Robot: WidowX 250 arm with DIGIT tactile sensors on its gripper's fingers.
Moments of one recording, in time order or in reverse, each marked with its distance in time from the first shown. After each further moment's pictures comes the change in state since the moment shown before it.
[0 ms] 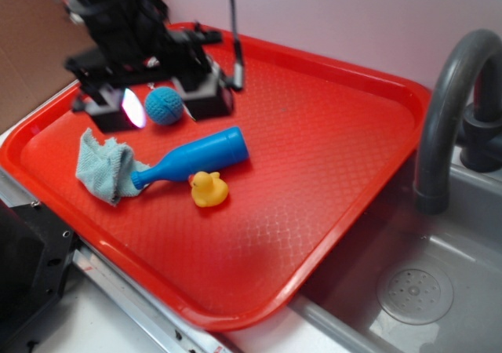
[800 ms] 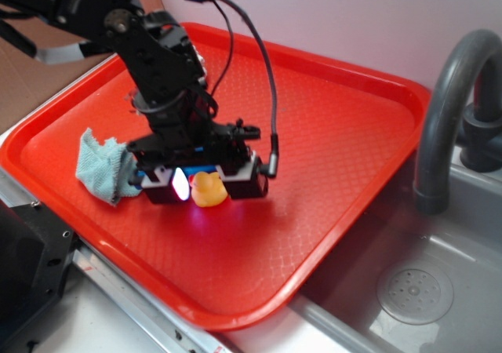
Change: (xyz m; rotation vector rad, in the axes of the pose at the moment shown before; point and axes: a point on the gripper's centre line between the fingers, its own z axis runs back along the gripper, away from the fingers) arm -0.012 -0.001 -0.065 -0.074 0.178 -0.067
